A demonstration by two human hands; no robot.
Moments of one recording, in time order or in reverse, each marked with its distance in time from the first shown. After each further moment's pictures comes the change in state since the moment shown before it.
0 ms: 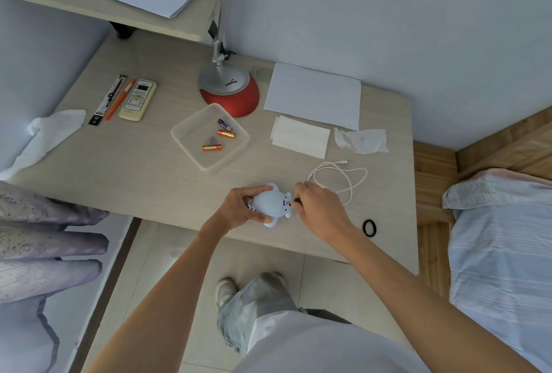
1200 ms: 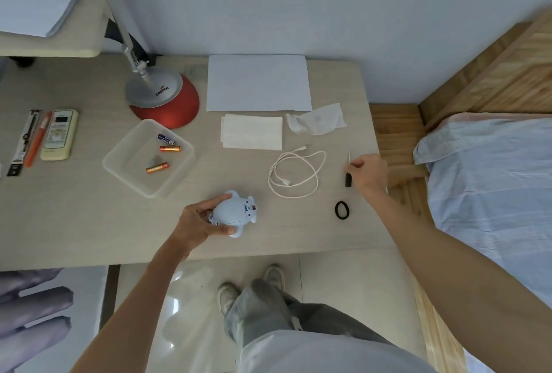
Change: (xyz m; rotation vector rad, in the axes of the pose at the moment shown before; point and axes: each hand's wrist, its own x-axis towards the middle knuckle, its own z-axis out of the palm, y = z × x) left_hand 0.005 -0.002 -0.009 -0.056 -0.031 -0.090; right_hand -0.011 0.220 0.035 0.501 0.294 0.899
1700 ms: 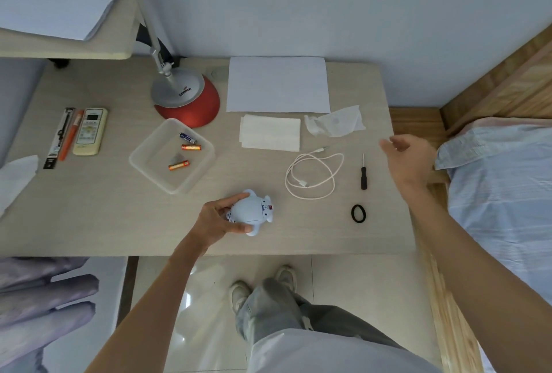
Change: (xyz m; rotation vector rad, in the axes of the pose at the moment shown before) left_hand -0.006 0.014 0.004 0.044 0.018 -0.040; right_hand 0.000 -0.025 -0.053 0.156 0.288 -0.162
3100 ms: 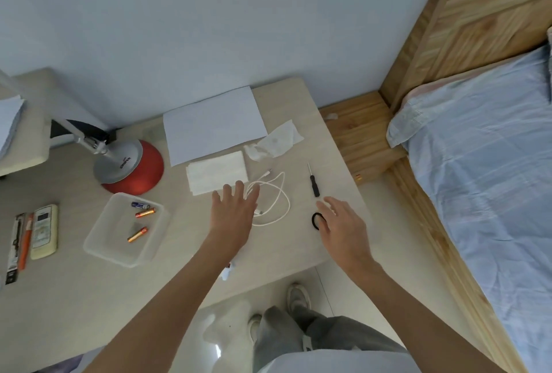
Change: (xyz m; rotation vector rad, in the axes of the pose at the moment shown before) left_hand 0.062 0.118 0.125 1.800 0.048 0.483; right_hand -0.157 0.037 -0.001 -0.279 -0.044 -0.358
